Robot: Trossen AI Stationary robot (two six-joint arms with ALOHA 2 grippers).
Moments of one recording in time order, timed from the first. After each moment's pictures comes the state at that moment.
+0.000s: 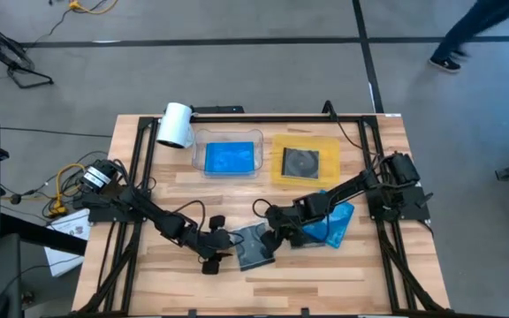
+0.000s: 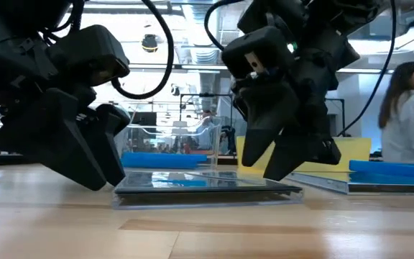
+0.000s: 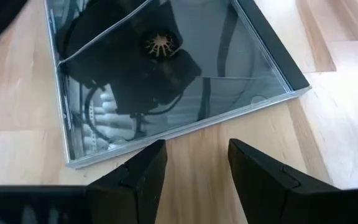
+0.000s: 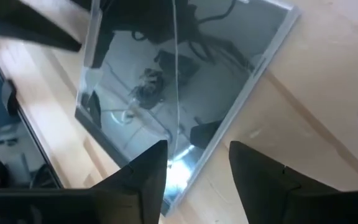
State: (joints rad) left arm -0.50 1.76 0.67 0.29 -0.23 -0.36; right arm 0.25 1.89 1.00 -0.06 -0.22 1.11
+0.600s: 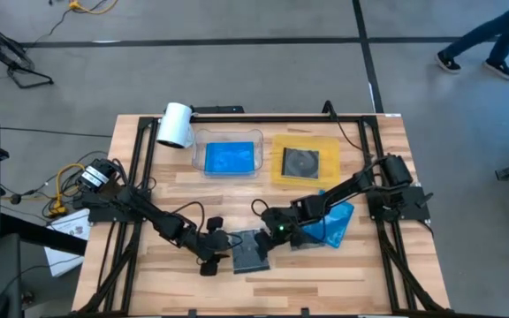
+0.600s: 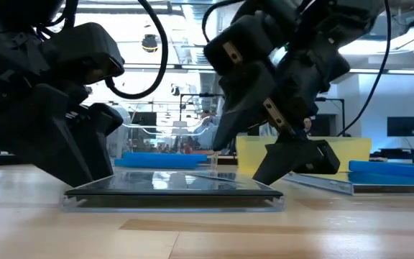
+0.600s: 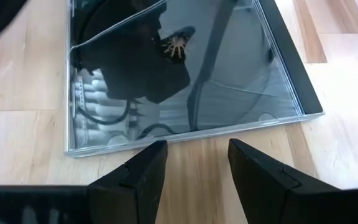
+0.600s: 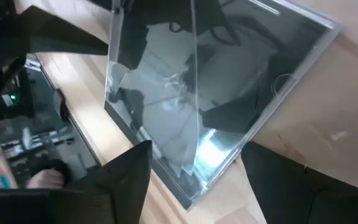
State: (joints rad) left arm -0.51 1.76 0.68 0.24 -0.22 -0.40; right arm 0.24 1.98 1.00 0.11 -0.31 1.27
